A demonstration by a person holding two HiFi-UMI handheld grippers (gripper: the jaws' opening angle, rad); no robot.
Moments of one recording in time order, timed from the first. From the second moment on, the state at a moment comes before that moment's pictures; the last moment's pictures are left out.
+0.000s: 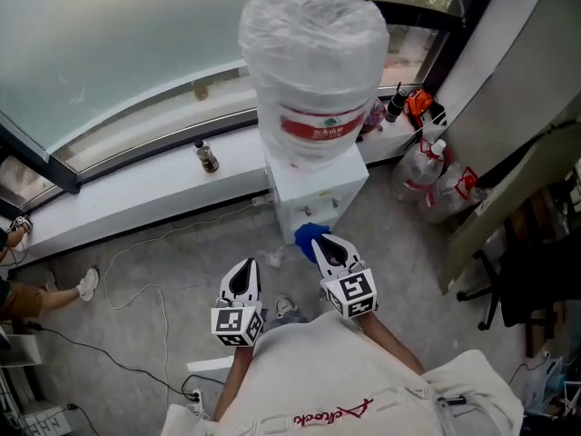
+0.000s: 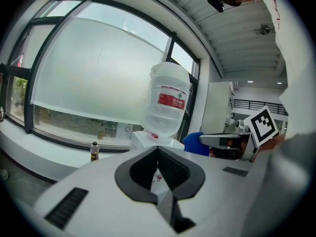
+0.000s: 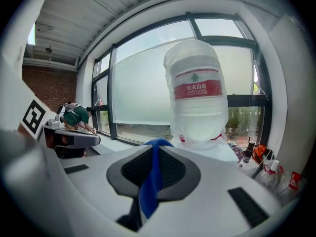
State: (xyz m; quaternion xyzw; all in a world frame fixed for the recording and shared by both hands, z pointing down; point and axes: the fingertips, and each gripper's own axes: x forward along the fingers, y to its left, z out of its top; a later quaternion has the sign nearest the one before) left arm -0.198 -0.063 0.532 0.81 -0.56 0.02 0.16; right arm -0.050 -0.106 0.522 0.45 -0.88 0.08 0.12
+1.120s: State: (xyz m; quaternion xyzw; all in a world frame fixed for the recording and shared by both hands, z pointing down) left arm -0.173 -0.077 0.580 0.79 -0.58 0.07 0.21; right arm -0.045 -0.105 0.597 0.39 -0.89 0.15 0.18
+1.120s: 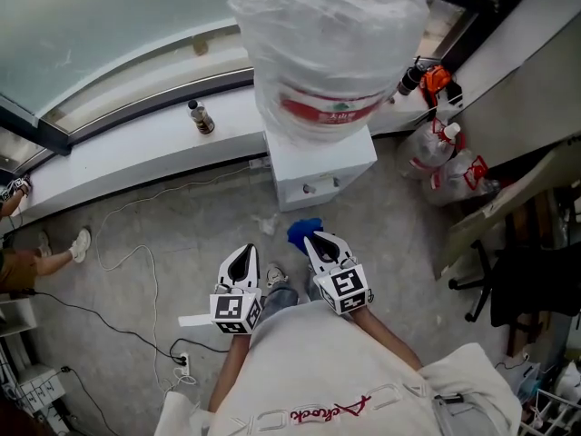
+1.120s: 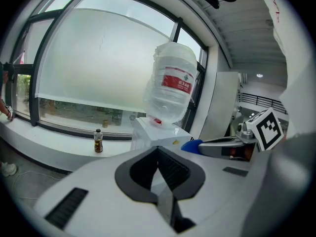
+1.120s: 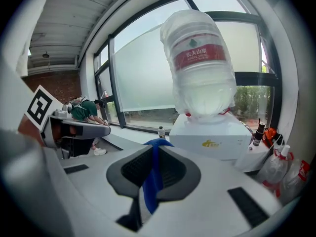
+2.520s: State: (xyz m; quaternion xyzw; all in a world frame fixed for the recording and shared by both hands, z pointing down) left arm -0.181 -0.080 0.576 0.78 -0.59 0.07 0.21; right arm -0.086 -0.290 0.622 0.42 -0.87 0.12 0.22
